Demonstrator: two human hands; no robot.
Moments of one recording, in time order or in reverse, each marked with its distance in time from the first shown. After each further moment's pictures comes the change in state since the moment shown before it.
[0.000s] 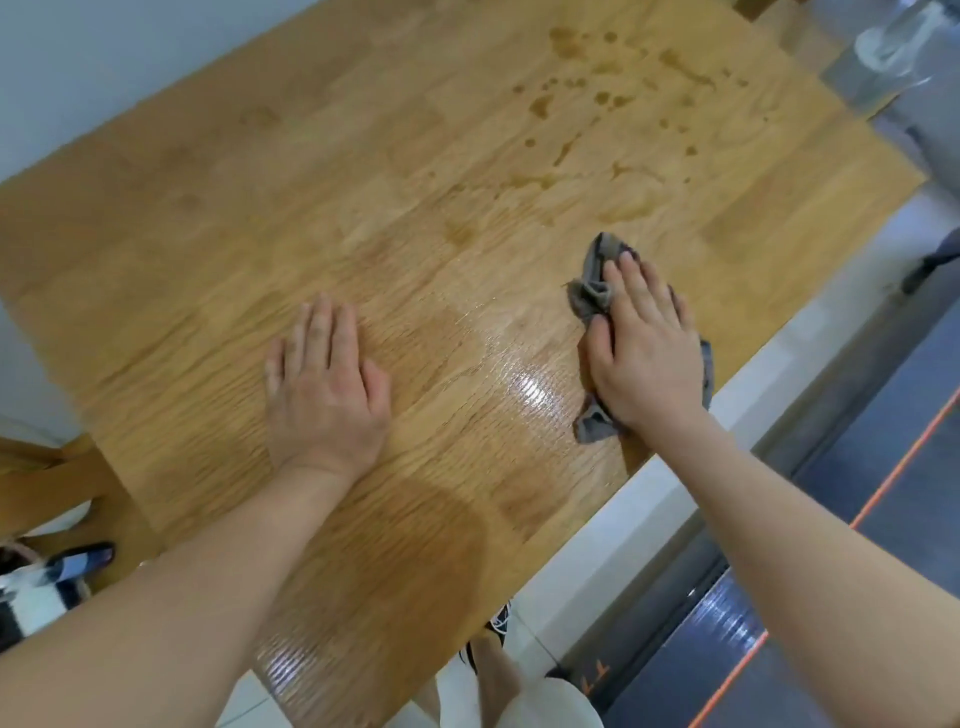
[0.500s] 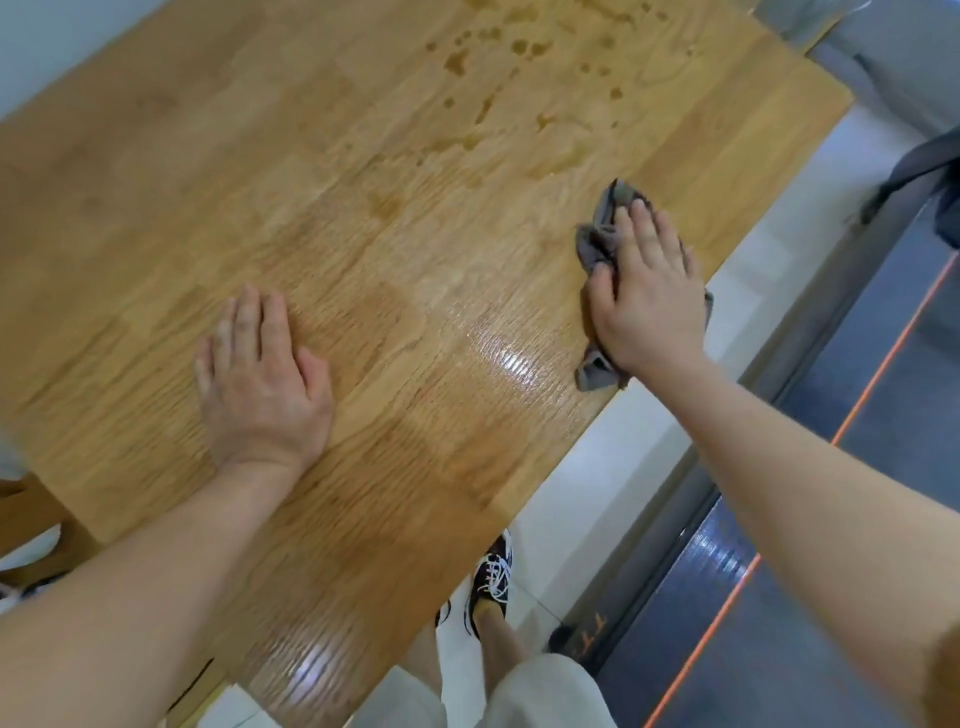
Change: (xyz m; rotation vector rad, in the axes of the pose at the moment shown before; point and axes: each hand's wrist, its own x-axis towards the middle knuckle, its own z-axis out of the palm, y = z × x) left_hand -0.001 -0.001 0.003 0.031 0.032 0.007; right_hand -0.002 0.046 -0.011 0.023 -0.010 0.191
